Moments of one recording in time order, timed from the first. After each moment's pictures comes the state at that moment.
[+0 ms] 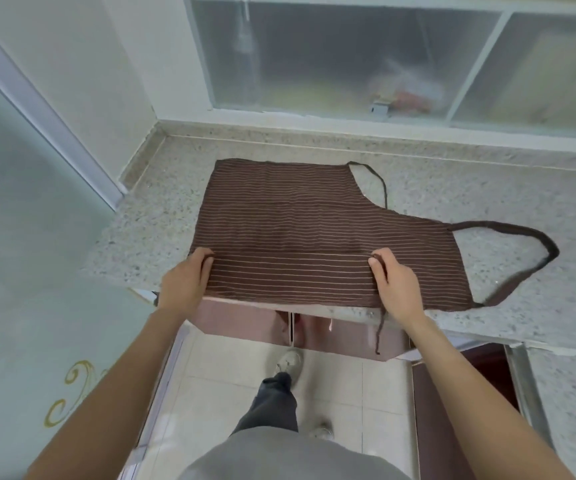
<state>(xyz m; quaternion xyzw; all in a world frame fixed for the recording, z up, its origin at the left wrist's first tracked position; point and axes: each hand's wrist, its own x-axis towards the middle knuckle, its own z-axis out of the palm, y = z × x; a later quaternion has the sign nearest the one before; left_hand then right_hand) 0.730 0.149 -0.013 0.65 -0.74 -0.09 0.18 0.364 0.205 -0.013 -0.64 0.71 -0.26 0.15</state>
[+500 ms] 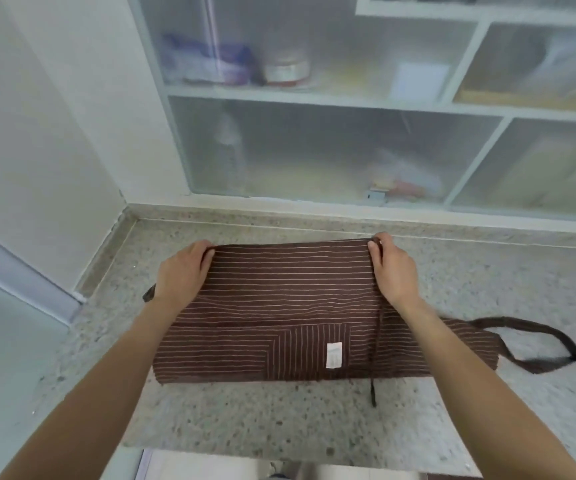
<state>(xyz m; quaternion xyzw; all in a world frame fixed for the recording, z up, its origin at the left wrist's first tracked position) 0.702 -0.132 0.038 0.58 -0.79 -0.03 0.19 0.345 -0.059 0.044 -0.60 0.76 -0.27 0.03</state>
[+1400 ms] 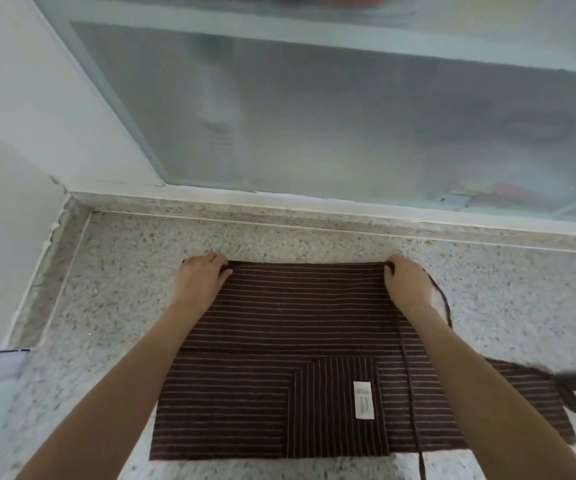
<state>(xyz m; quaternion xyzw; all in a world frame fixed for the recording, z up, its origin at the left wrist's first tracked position) 0.688 -0.297 -0.111 0.56 -0.82 -0.07 0.01 0.322 -0.220 -0.103 -0.51 0.84 -0.02 0.15</state>
